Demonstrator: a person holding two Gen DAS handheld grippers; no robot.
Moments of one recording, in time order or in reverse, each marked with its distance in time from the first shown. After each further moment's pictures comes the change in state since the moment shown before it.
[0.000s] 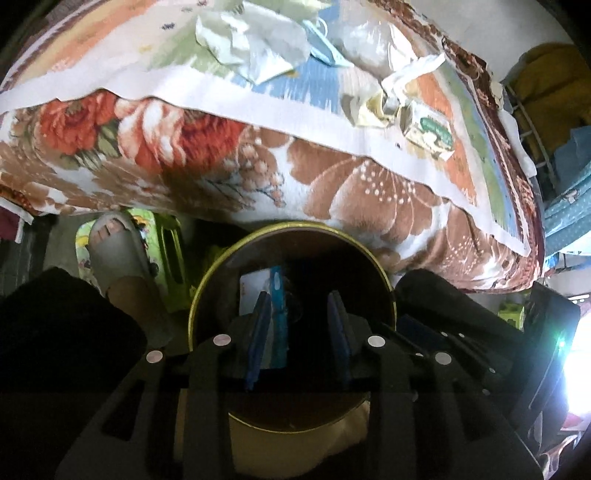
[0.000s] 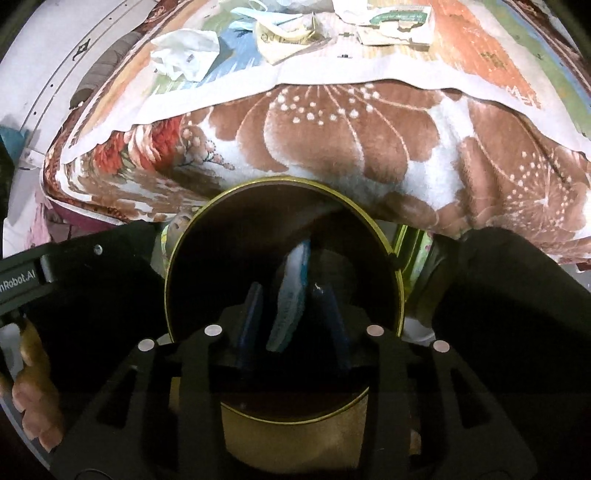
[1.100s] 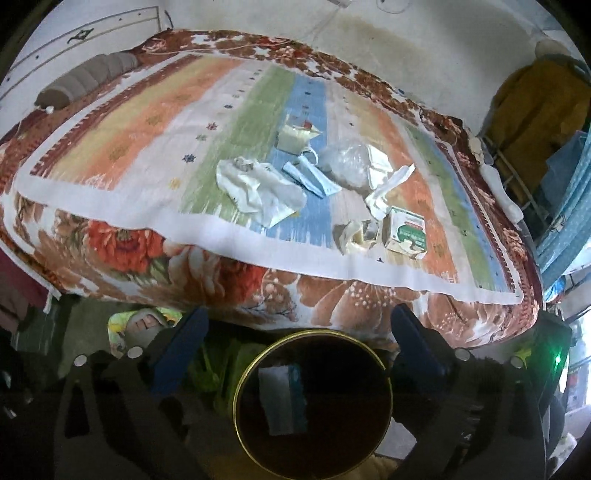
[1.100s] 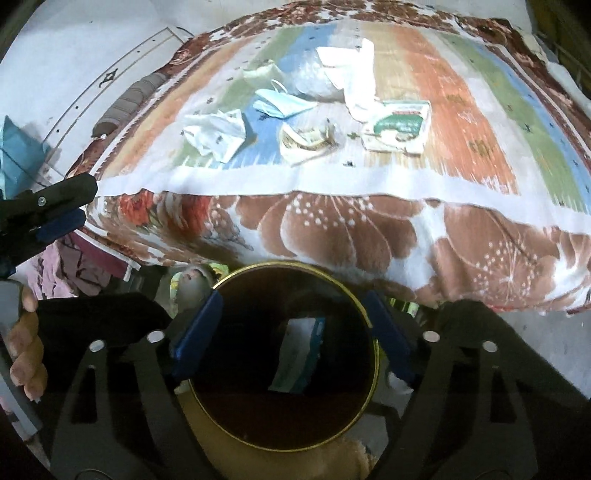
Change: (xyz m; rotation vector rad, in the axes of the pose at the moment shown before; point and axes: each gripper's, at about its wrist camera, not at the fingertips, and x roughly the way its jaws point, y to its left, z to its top) left arm -0.089 -0.005 0.034 0.082 -0.358 0.047; right arm -0.059 0.007 0.033 -0.084 -0.220 -0.017
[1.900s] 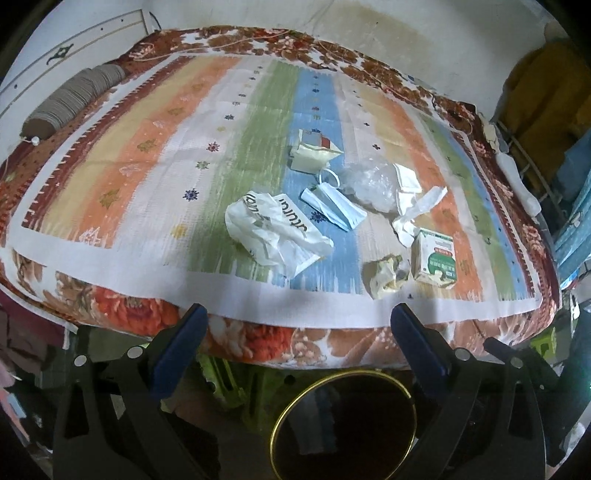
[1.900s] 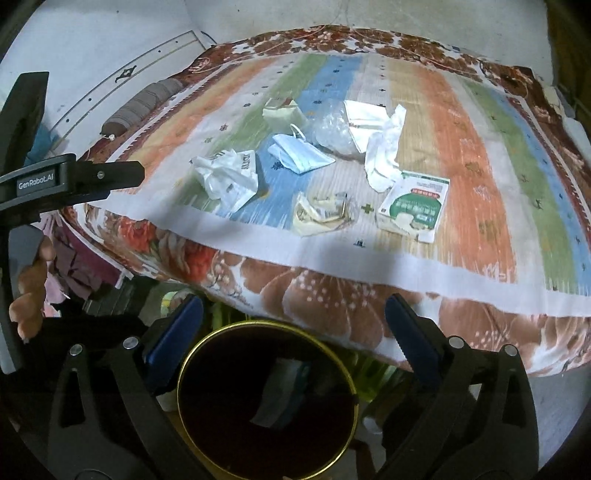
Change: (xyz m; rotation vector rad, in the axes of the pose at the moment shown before) left arm 0.036 0.015 0.080 0.049 0.074 0.041; right arm -0.003 0.016 0.064 -0.117 -0.066 -0.012
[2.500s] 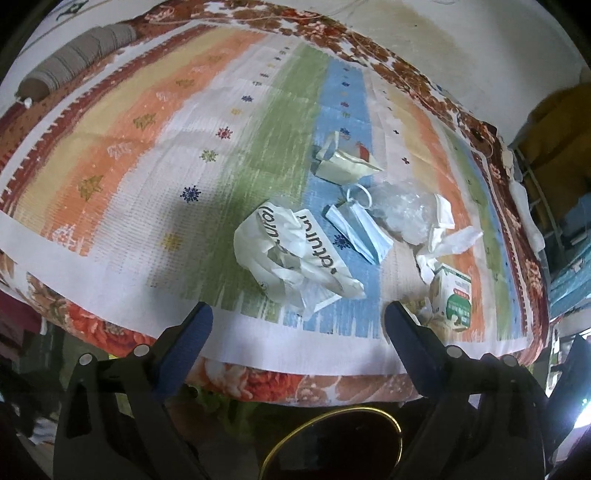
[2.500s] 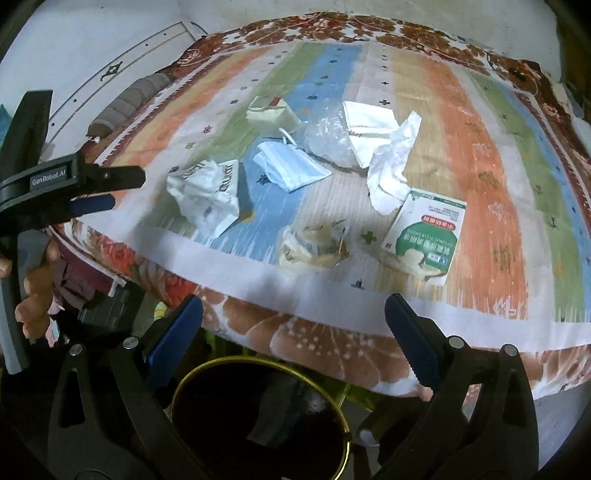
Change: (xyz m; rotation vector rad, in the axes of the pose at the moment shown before) left arm 0.054 0.037 0.043 -0.139 0.061 -0.042; right arm 0.044 -0.011 0.047 0.019 0.053 -0.009
